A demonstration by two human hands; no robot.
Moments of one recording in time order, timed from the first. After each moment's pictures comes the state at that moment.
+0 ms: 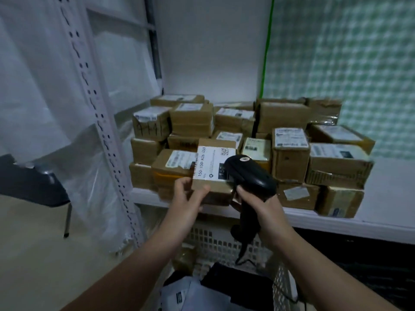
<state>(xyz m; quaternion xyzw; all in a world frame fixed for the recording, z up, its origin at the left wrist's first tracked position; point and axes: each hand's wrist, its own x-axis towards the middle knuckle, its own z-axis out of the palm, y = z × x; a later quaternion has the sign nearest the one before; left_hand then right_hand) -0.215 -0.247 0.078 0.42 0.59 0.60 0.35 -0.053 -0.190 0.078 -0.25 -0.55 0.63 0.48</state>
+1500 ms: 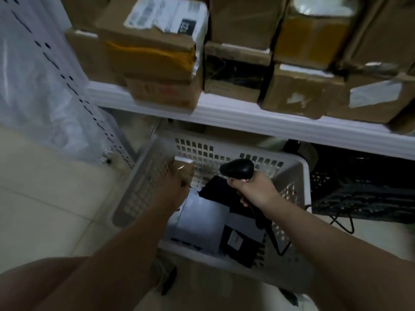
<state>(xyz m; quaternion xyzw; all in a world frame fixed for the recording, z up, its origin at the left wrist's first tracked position) -0.281 -0.196 -0.200 0.54 0.82 0.09 0.14 -0.080 -0.129 -0.139 -0.59 -0.58 0.55 0.12</state>
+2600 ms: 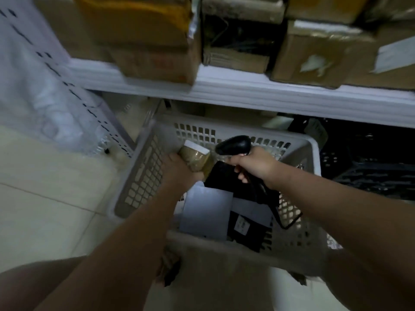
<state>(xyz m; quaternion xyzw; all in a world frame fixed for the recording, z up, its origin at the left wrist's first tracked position) -0.277 -0.177 -0.222 0.41 0.86 0.18 0.23 -0.100 -0.109 -0.144 -0.56 -0.55 0.62 0.08</state>
